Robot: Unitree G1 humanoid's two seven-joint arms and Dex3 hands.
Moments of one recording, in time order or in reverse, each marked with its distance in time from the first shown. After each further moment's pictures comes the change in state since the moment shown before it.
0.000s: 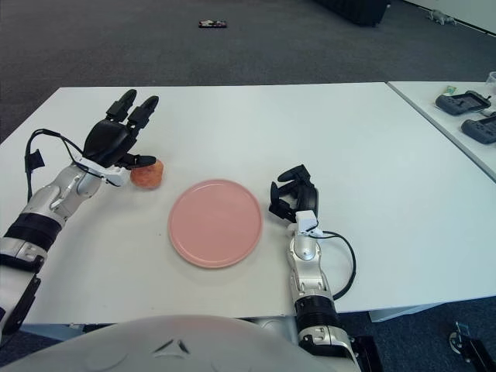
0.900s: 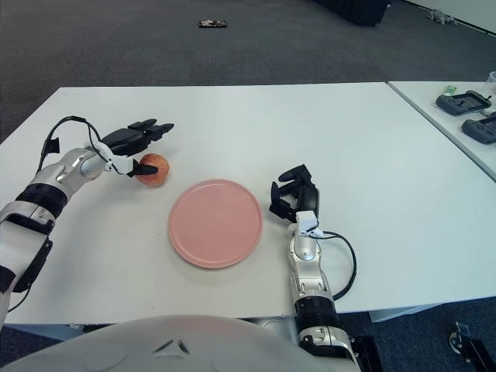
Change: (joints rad) left arm -0.253 -0.025 -0.126 0.403 -0.217 -0.121 -0.629; right arm 0.006 0.000 0.000 -0.010 -0.002 0.000 -0.009
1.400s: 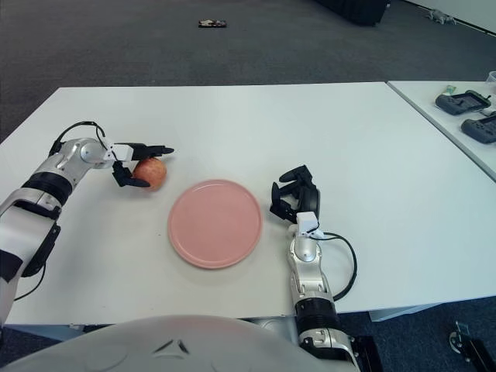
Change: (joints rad) left arm -0.125 -0.022 -0.005 0.144 -0.133 0.145 -0.517; right arm 0.013 0.001 0.000 -0.016 -0.004 0.002 -0.008
